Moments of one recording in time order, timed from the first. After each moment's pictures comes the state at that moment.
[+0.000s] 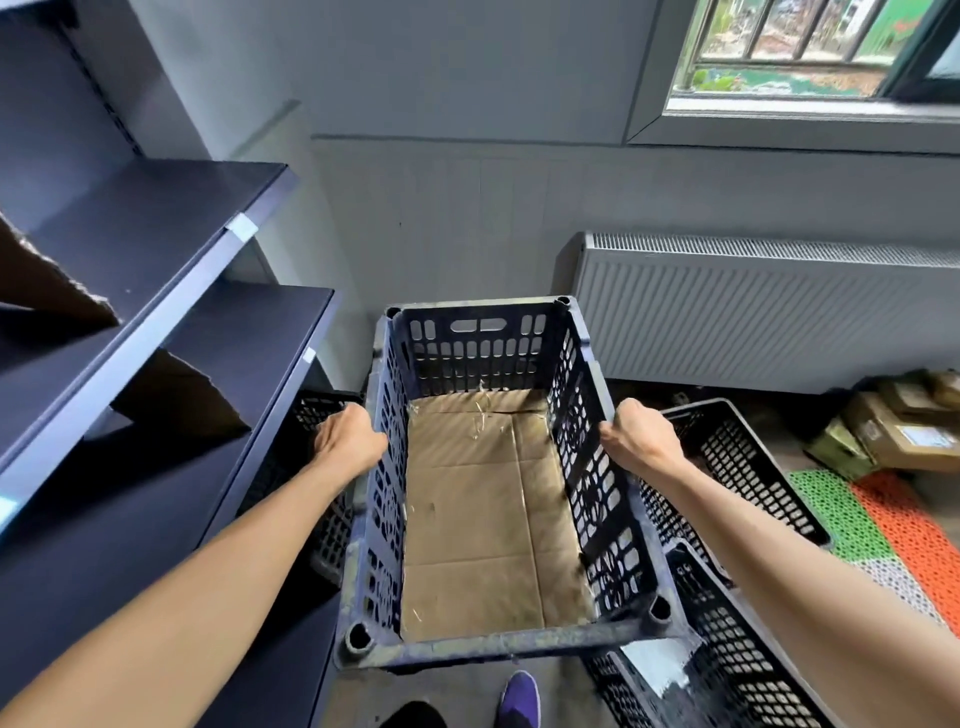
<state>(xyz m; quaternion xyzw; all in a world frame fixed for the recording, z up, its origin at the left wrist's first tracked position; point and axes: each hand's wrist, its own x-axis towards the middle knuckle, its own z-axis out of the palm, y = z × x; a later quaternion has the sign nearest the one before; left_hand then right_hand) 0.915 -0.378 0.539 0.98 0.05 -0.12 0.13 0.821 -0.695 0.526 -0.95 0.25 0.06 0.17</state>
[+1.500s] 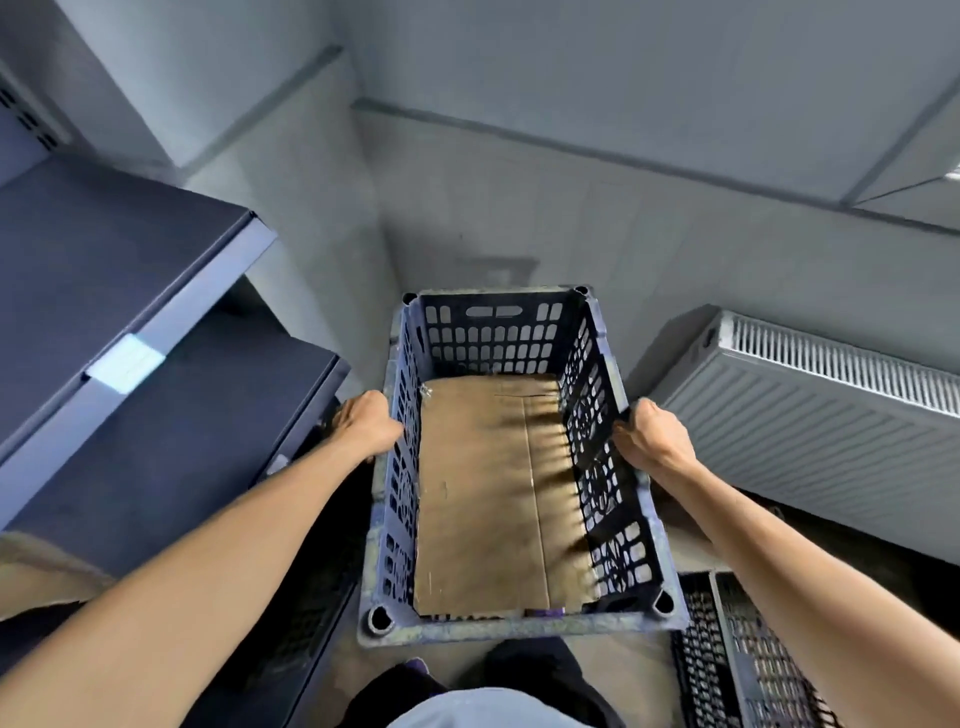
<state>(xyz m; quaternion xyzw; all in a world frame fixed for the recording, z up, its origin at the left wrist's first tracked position) 1.315 -0.447 0.472 0.95 0.14 -0.23 0.13 1.285 -0.783 0.452 -0.96 0.17 0.15 0.17</state>
